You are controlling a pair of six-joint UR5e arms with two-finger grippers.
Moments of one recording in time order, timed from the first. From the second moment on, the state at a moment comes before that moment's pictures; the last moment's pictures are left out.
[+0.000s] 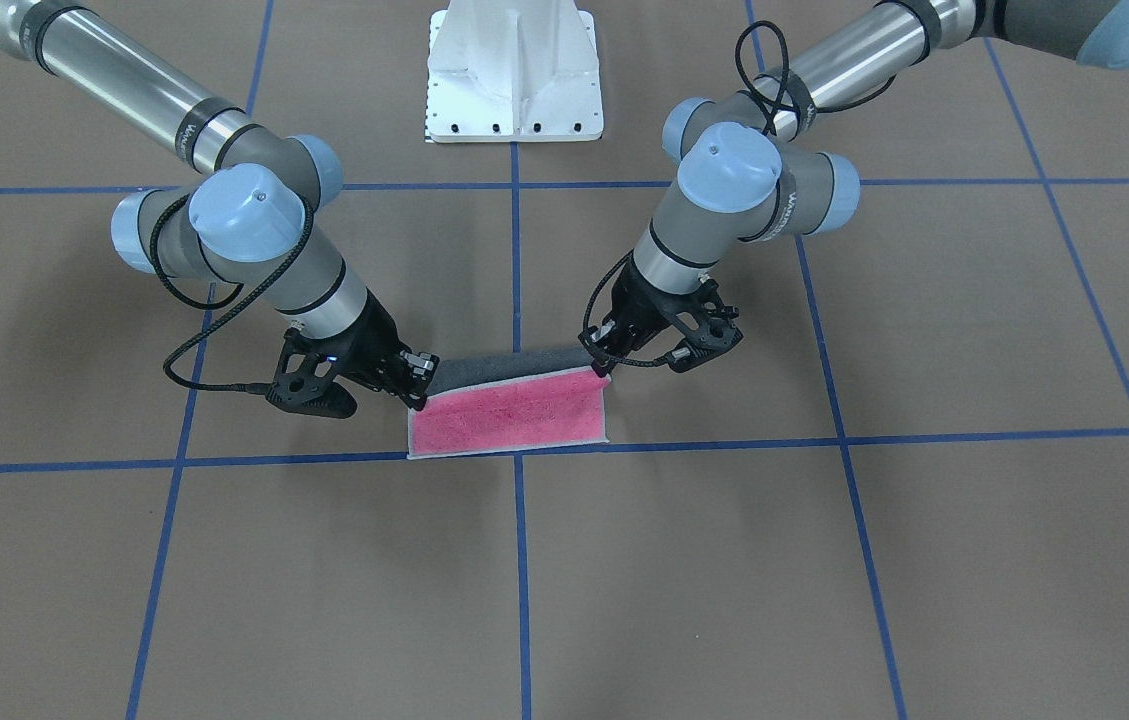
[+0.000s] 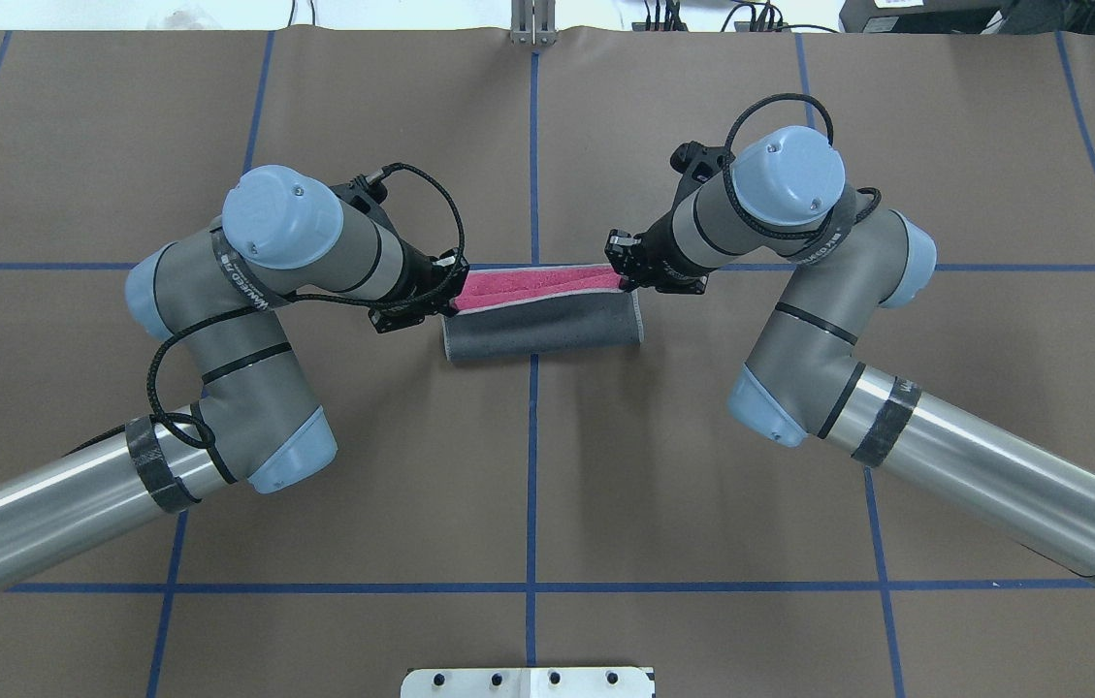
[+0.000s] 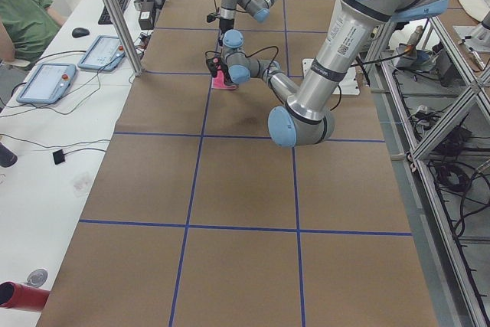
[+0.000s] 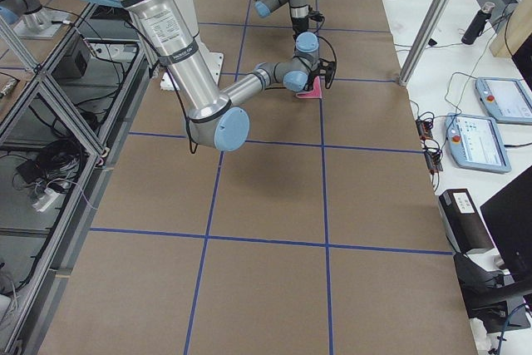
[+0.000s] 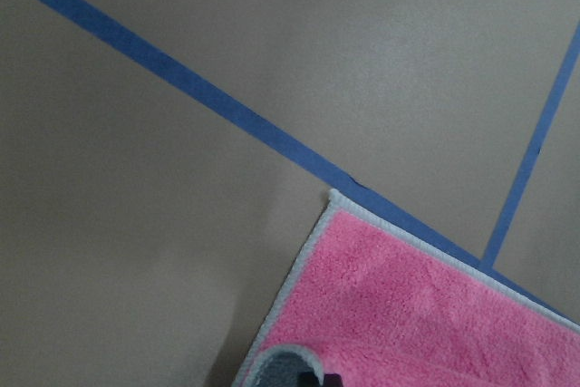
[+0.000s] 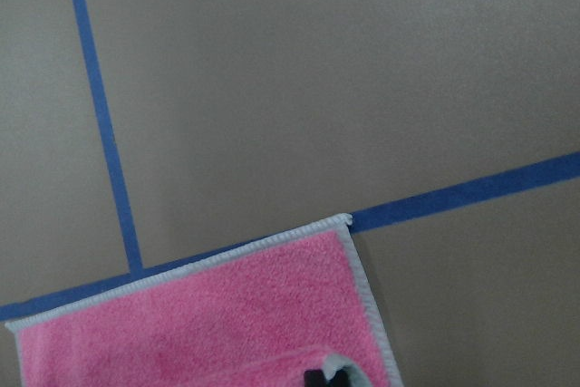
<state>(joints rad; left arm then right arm) -0.62 -2.21 -1.45 -2.12 -1.93 -1.79 0.68 -0.95 1.40 -0.98 1.99 1.51</state>
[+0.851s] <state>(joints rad) -0.65 -2.27 -1.37 -2.13 -1.93 -1.79 0.69 -0.93 1.36 -0.98 1.98 1.51</state>
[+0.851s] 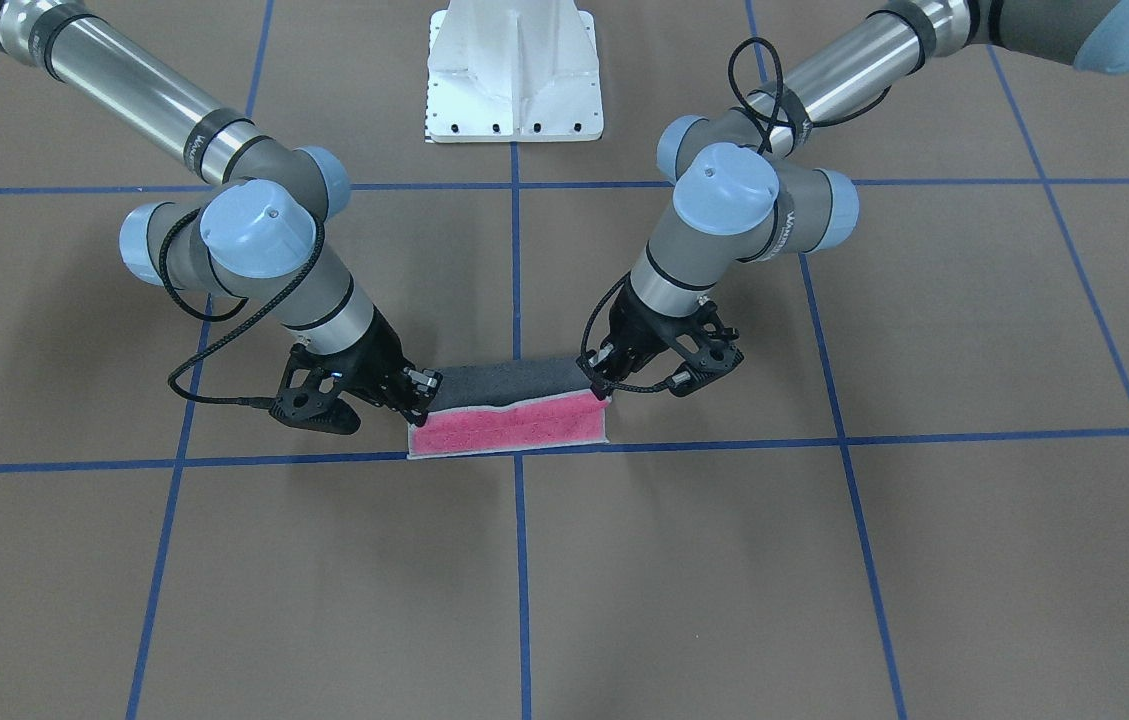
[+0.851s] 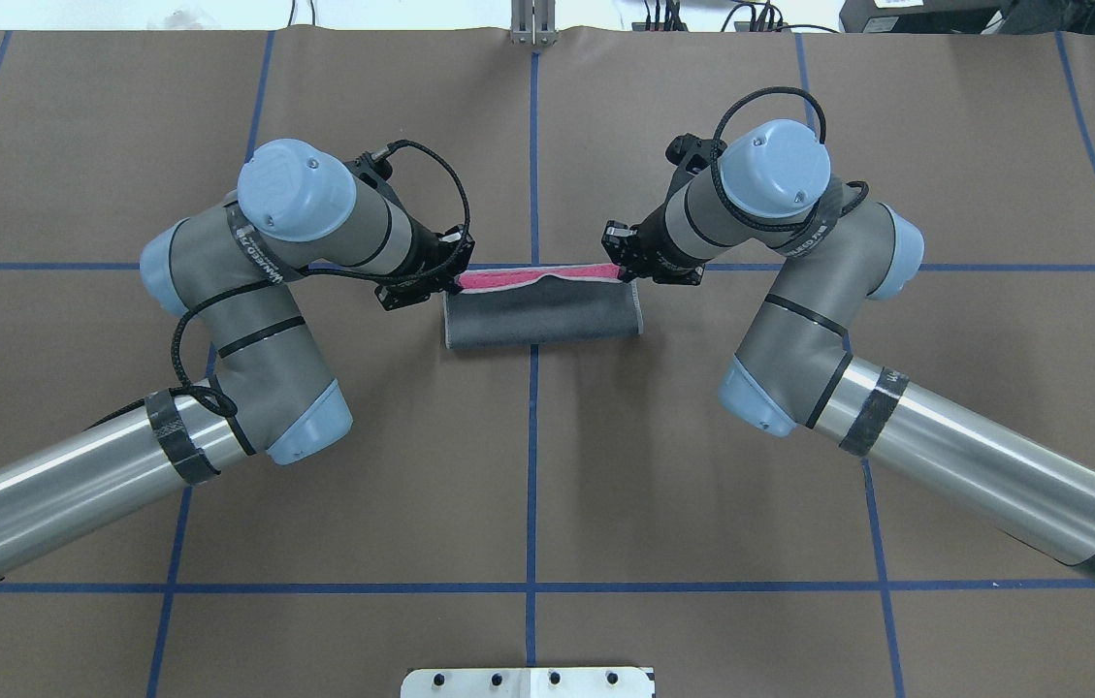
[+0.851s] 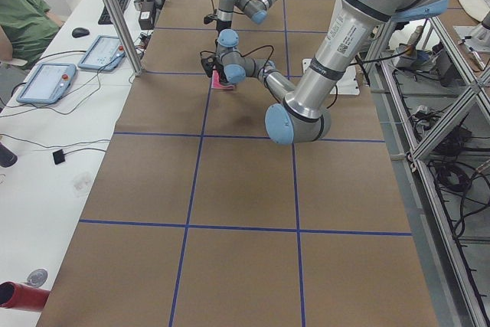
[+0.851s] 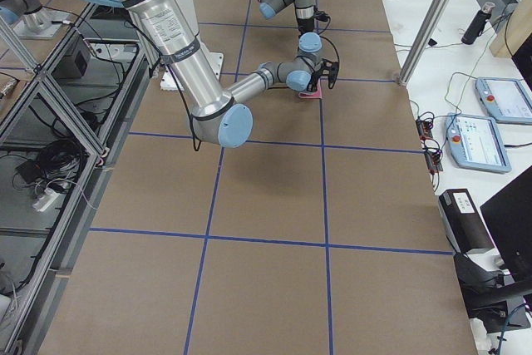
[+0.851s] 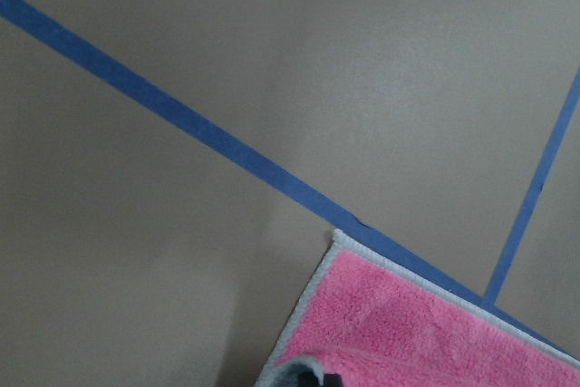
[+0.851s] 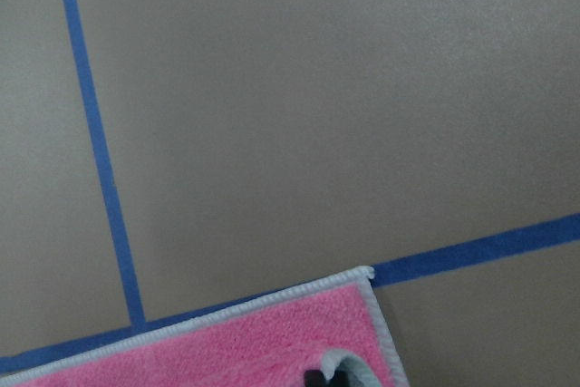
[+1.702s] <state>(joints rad) -0.65 -2.30 -1.34 -2.14 -1.93 -1.79 0.69 -0.93 1.35 -0.98 1.97 1.51</state>
